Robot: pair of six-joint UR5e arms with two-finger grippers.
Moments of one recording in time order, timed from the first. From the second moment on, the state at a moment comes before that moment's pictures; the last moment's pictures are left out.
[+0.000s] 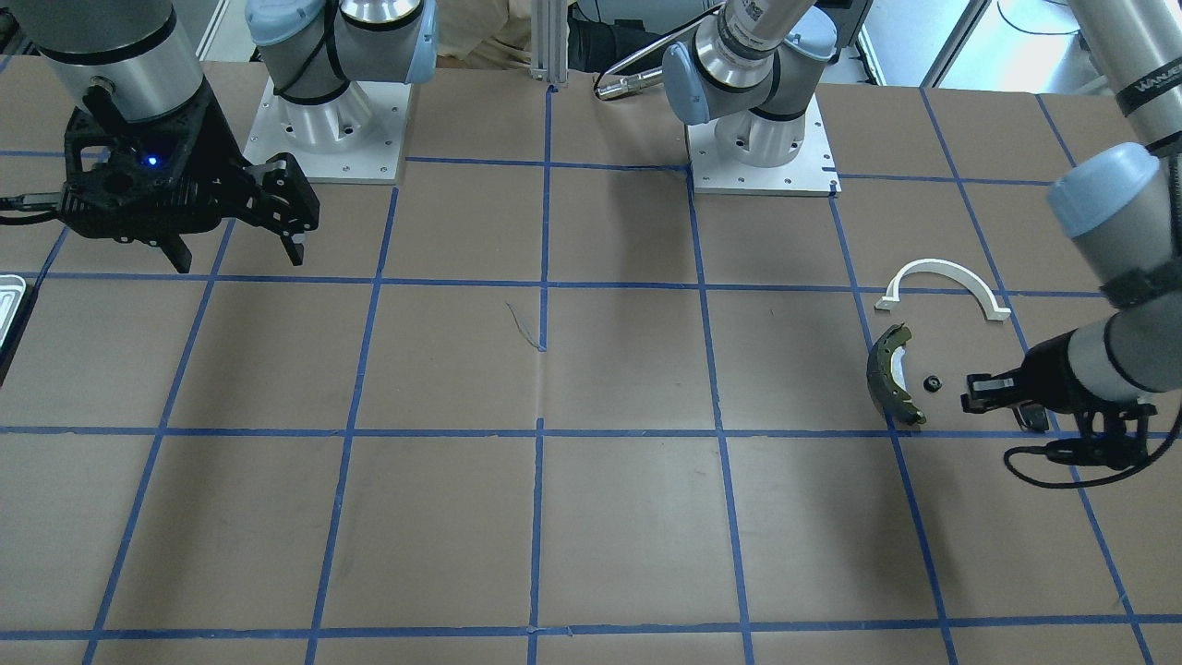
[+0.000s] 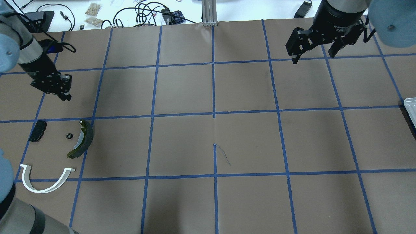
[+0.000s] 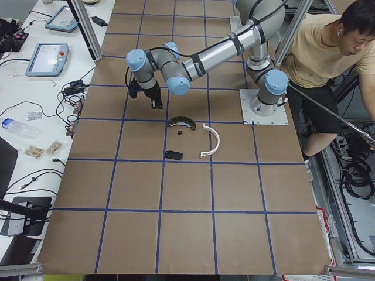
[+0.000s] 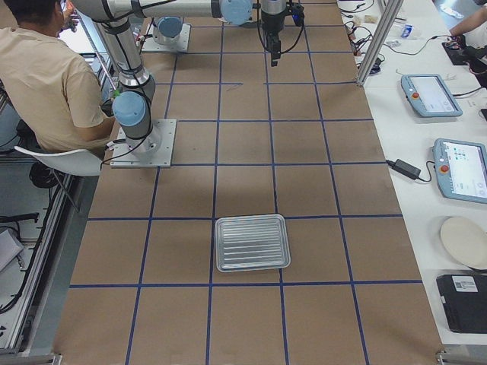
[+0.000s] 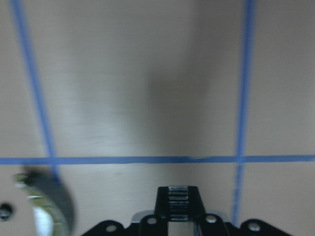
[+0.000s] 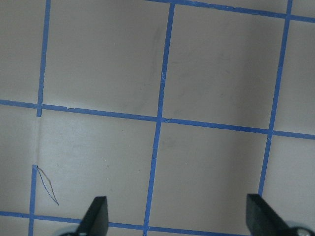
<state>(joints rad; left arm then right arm) -1.09 -1.97 -1.54 -1.42 1.63 0.44 1.56 -1.53 1.52 -1.63 -1.59 -0.14</state>
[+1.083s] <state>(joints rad) -0.91 -2.00 -1.76 -1.28 1.62 0.53 1.56 -1.53 1.53 -1.63 -1.59 -0.14</state>
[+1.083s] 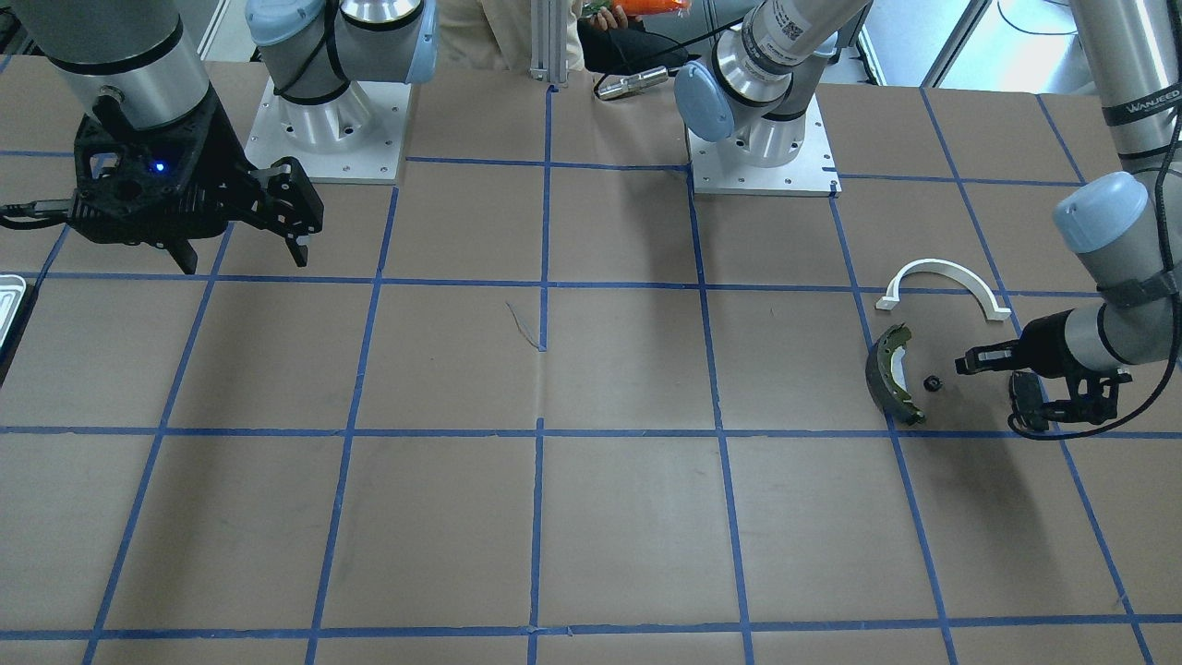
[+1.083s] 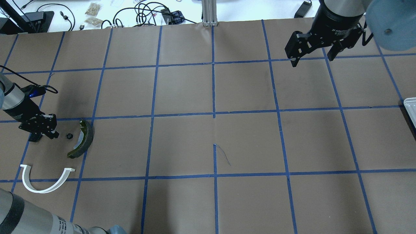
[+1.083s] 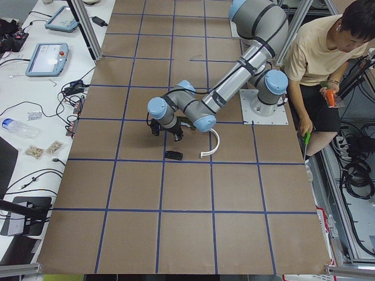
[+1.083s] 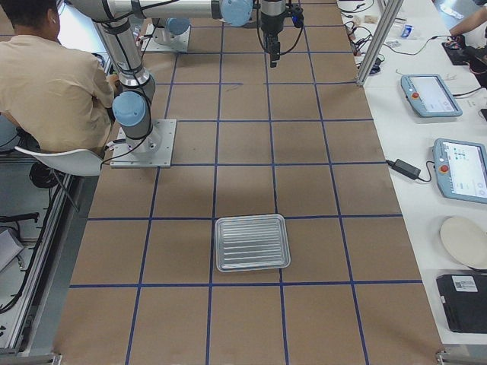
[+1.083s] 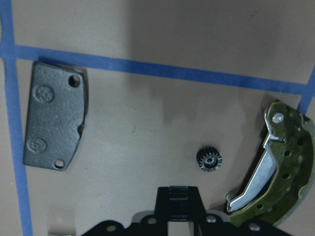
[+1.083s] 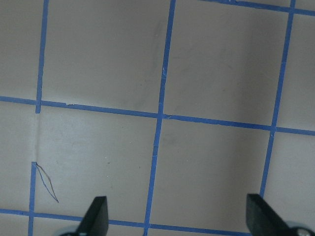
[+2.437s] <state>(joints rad) -0.92 -2.03 -1.77 -1.25 1.61 0.54 1.56 -1.53 1.52 -1.64 -1.58 -0.14</state>
